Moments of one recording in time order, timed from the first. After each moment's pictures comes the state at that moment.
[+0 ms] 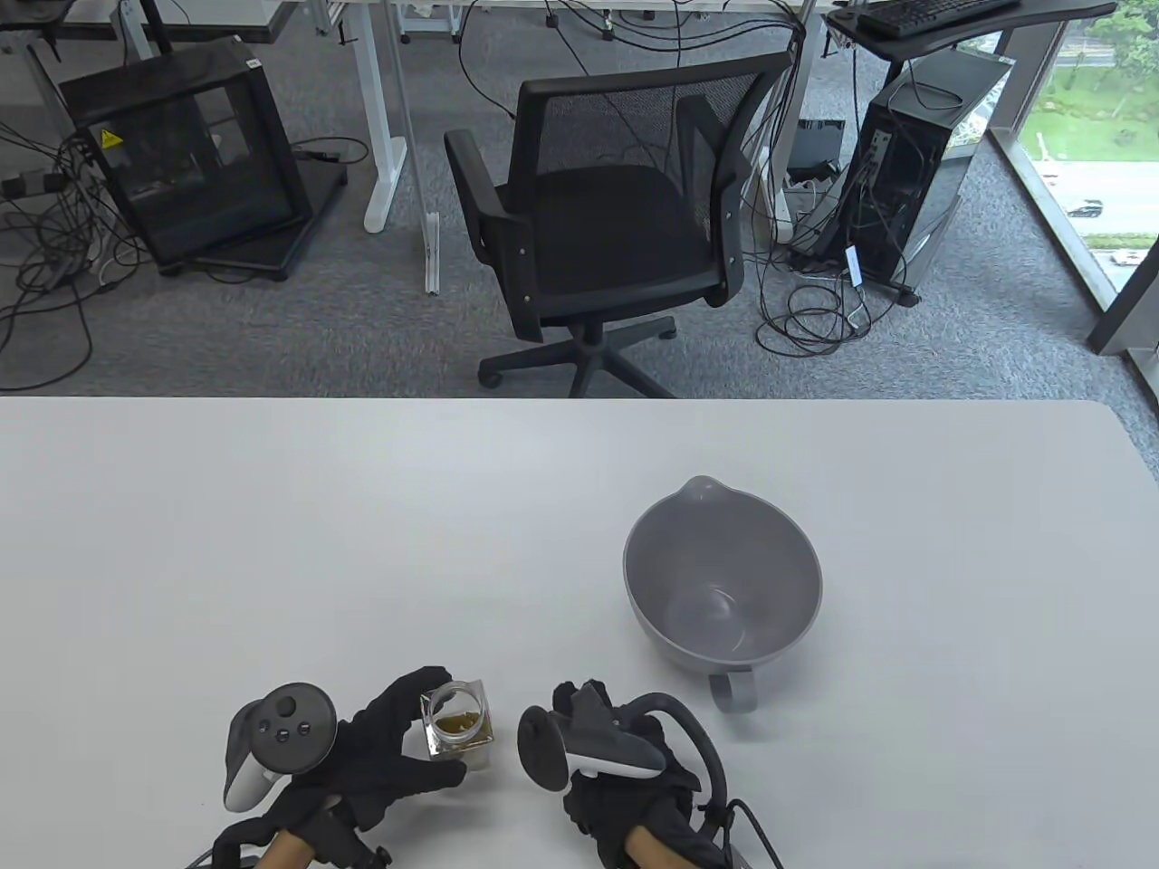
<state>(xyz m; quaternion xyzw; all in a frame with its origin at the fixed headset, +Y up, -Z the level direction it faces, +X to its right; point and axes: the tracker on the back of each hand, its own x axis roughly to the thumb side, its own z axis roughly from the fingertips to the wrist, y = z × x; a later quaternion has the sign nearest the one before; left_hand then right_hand) -0.231 -0.736 -0.272 -0.08 -0.23 0.46 0.85 0.013 -0.743 -0.282 -0.23 -0.27 -0.93 0.11</state>
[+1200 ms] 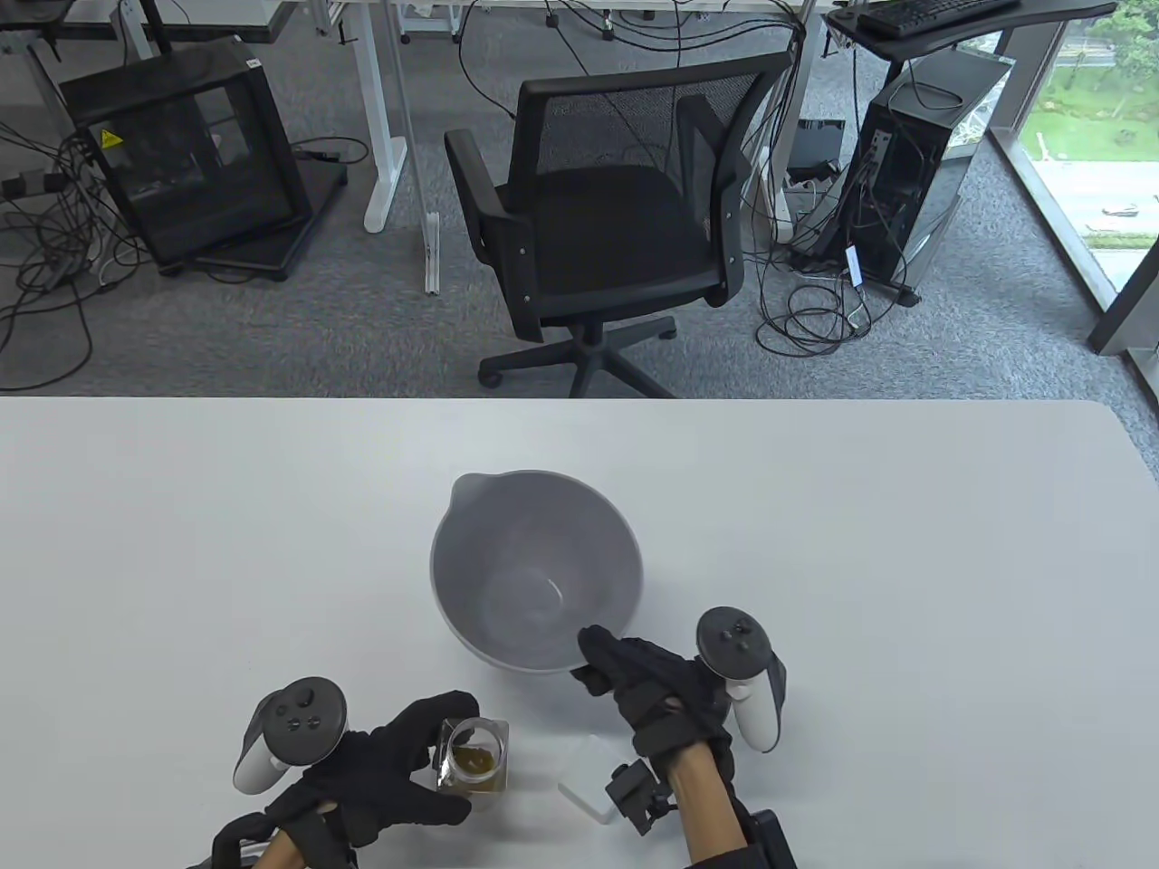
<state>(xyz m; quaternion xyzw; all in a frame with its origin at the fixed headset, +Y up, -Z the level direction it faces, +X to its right) -0.223 -0.741 -0.272 -0.19 -0.33 0.49 0.78 0.092 -0.732 -0.345 -0.07 -0.18 -0.81 -0.56</state>
